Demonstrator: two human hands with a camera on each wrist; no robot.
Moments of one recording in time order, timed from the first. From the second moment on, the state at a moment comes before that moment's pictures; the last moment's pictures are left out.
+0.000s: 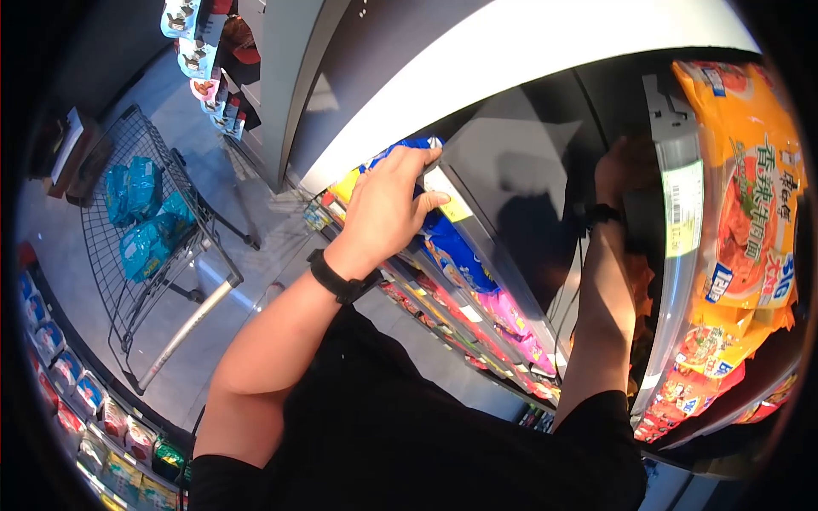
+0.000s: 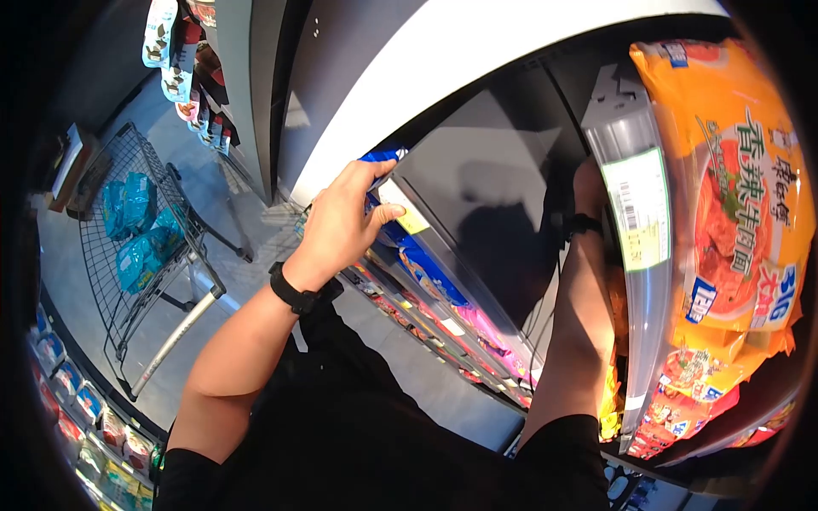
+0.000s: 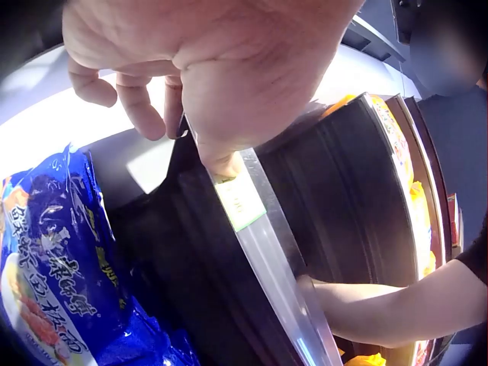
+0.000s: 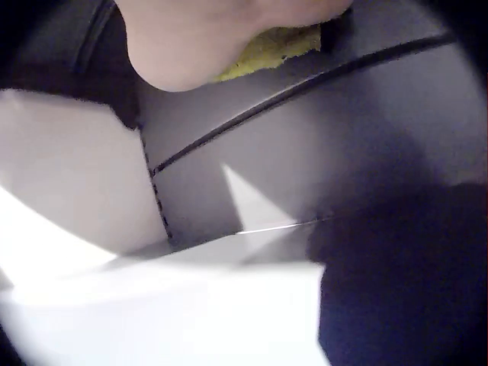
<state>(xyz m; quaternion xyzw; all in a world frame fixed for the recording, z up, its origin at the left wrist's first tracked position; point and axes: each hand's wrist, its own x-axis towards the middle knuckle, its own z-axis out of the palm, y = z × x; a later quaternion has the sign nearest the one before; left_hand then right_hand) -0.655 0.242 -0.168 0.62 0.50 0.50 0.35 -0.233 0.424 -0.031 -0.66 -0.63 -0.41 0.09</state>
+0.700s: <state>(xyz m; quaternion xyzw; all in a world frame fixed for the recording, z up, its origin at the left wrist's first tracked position) -0.653 0.244 -0.166 0.62 0.49 0.51 0.33 -0.278 0.482 -0.077 -0.35 -0.81 -0.42 -0.19</state>
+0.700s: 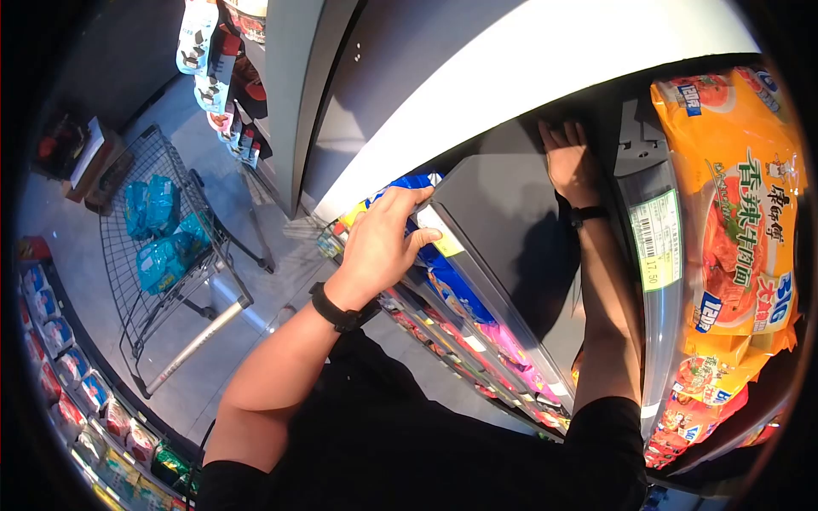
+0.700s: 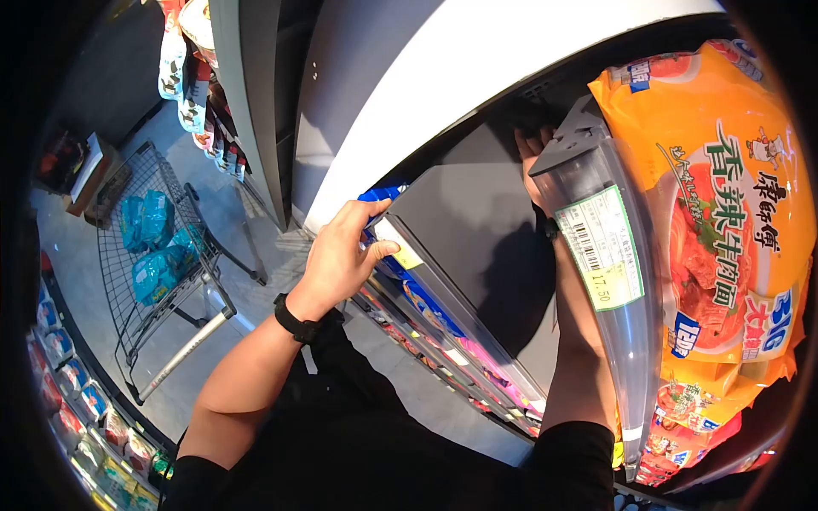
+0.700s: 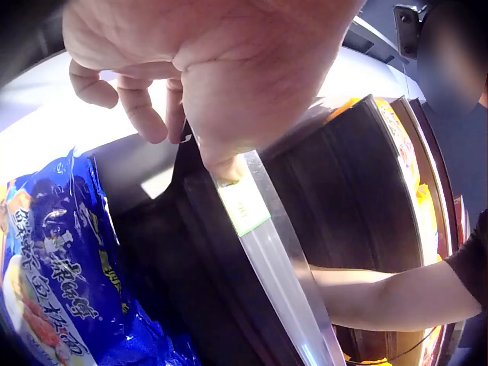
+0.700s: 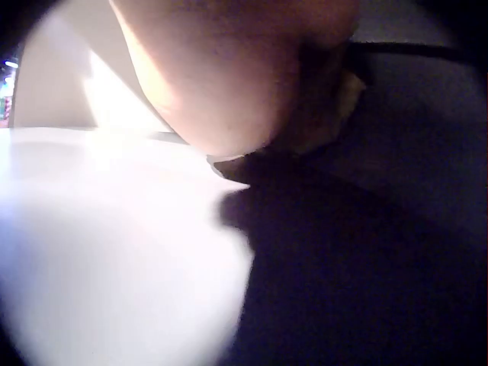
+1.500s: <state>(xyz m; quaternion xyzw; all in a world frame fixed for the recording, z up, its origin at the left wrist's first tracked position) -0.646 0.242 -0.174 0.62 0.51 0.50 0.34 0.000 0.301 -0.131 -0.71 -0.62 -0.32 -0.07</state>
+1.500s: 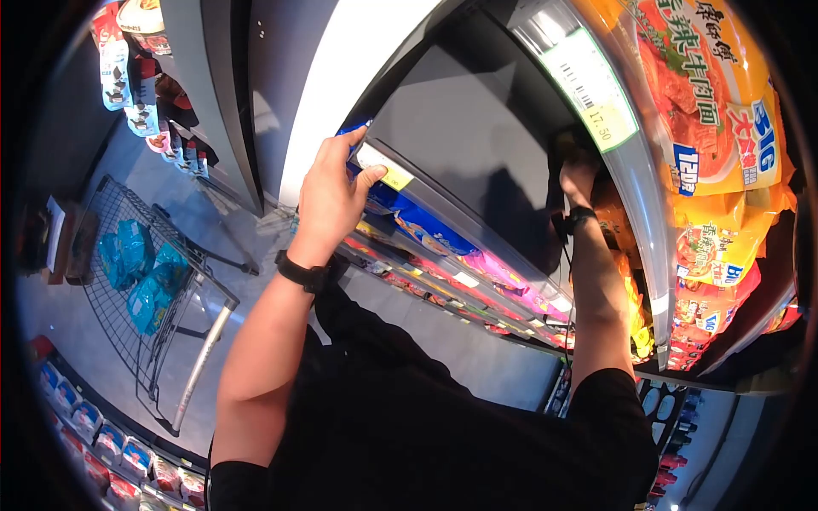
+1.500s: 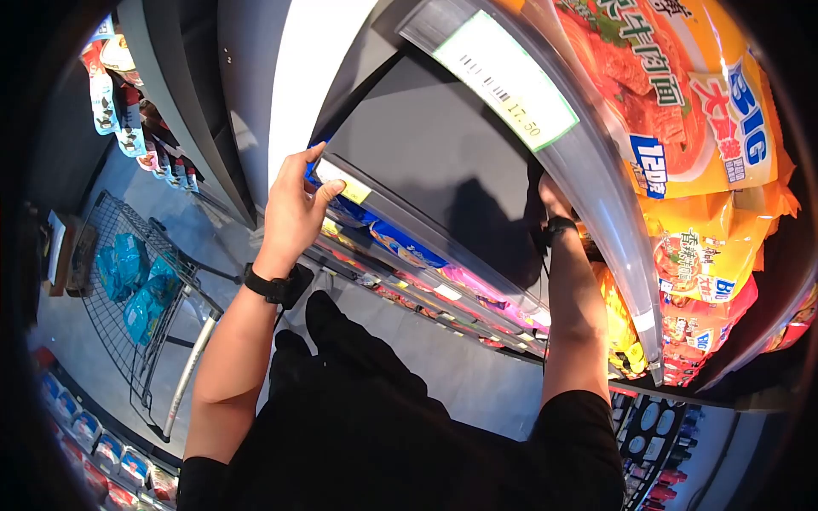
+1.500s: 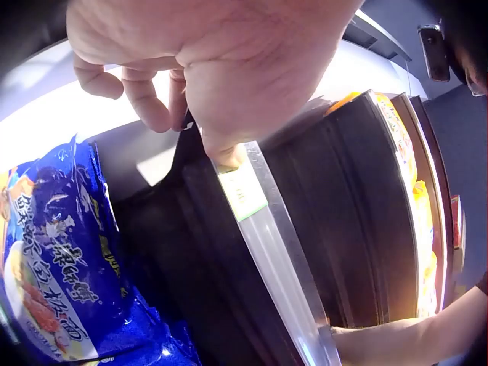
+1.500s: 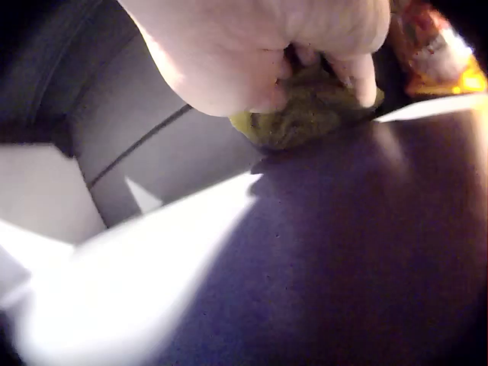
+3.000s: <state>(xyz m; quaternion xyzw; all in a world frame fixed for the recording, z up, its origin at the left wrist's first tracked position) -0.647 0.237 -0.164 0.61 0.53 0.48 0.34 -0.335 0.452 -0.061 -0.53 -0.85 0.00 -0.04</state>
